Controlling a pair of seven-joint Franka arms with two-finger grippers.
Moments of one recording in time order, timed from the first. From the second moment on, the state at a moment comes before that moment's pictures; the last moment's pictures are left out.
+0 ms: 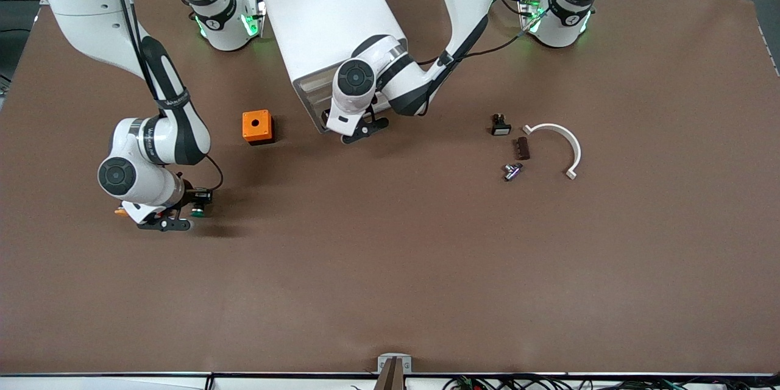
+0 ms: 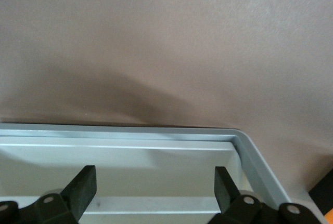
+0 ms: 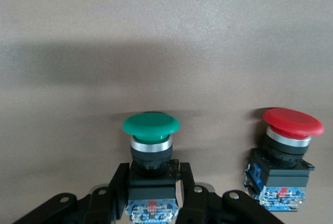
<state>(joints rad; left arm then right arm) -0.87 0.81 -0.18 -1.39 -0.26 2.17 -1.29 0.16 0.53 -0.15 -1.98 0.02 2.36 0.04</state>
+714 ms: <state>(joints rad) -0.53 0.76 -0.16 -1.38 -0.07 2.15 -0.95 0.16 0.40 -0.16 -1.93 0.02 2.18 0.05</state>
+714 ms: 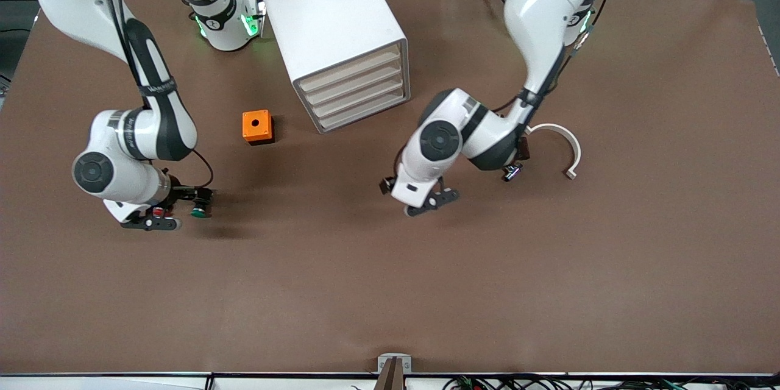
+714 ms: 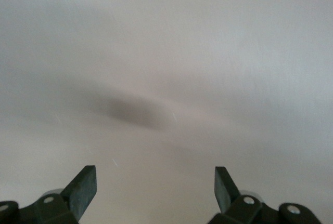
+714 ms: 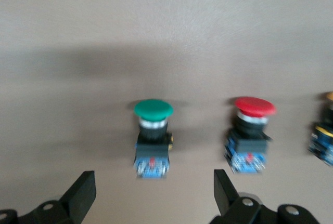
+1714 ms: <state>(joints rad) -0.18 0.57 -0.05 -1.37 0.02 1.94 -0.20 0.11 -0.04 -0.17 -1.62 0.02 1.58 0.05</state>
